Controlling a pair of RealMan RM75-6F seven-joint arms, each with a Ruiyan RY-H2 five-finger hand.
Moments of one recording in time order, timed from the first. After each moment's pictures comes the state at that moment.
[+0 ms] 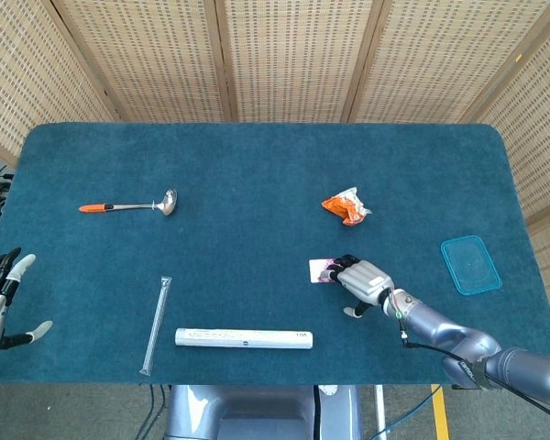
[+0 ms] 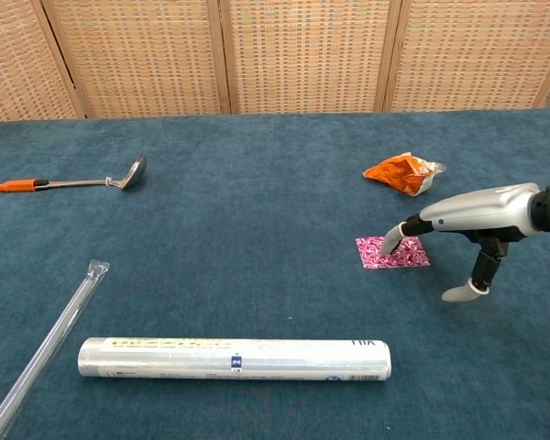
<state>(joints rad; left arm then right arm) -0.08 -1.00 -0.02 -1.81 1.47 1.46 0.09 0.86 -1.33 0.01 -1.41 -1.43 0.54 0.15</state>
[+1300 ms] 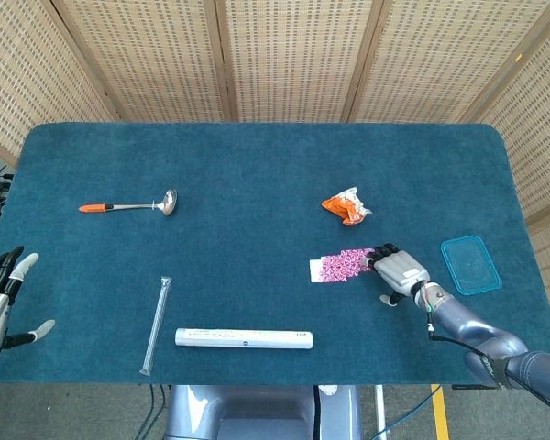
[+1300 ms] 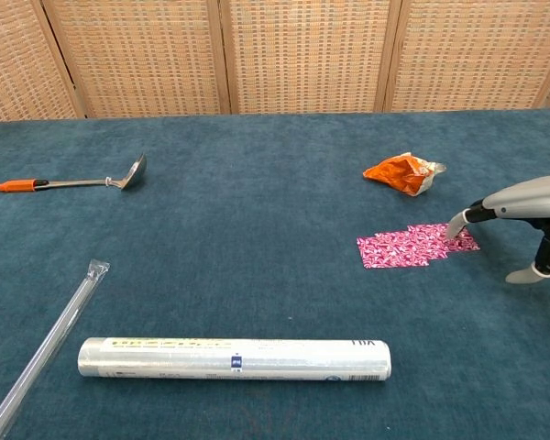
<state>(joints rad) -0.08 -1.00 -0.03 -1.82 1.48 1.46 0.12 0.81 -1.29 -0.02 -1.32 -1.32 0.54 0.03</state>
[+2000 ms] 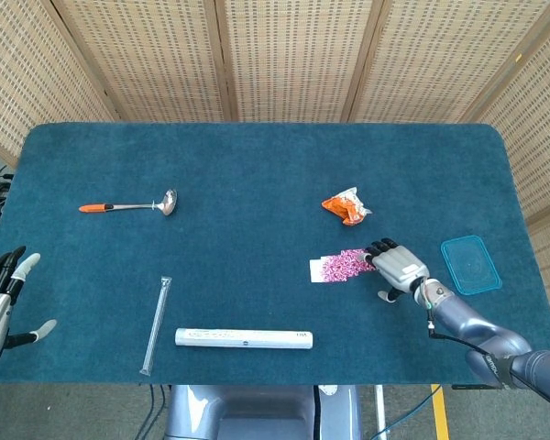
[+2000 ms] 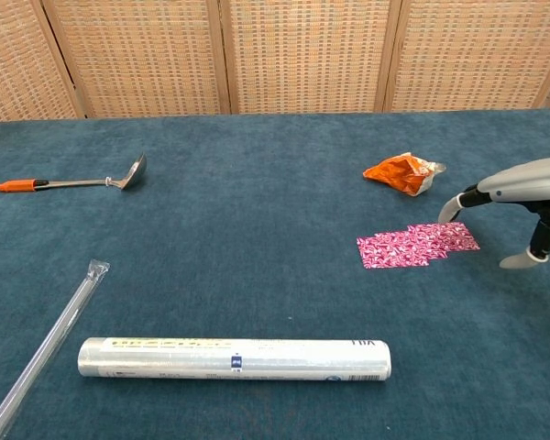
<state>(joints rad) -0.08 -1.00 -0.03 -1.82 1.48 1.46 0.12 0.82 -1.25 0.01 -1.39 -1.30 0.55 0.00</state>
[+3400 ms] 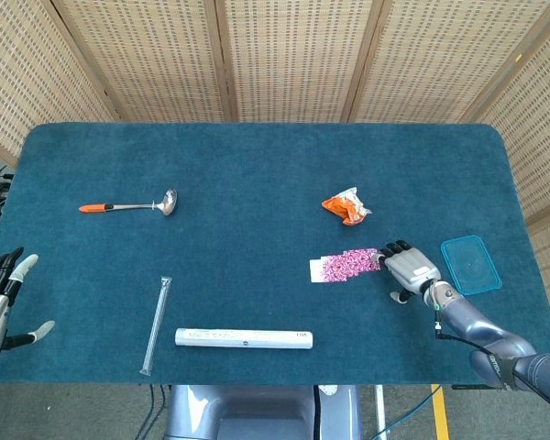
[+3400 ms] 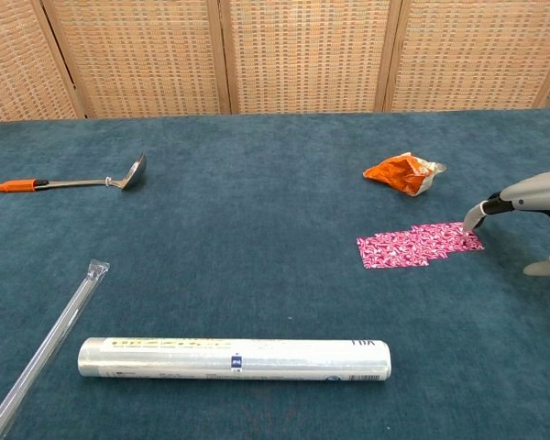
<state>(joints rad) -0.08 -1.01 -0.02 -1.81 1.48 1.46 0.11 0.80 -1.26 -0.01 -1.36 -1.23 0.55 -0.07</state>
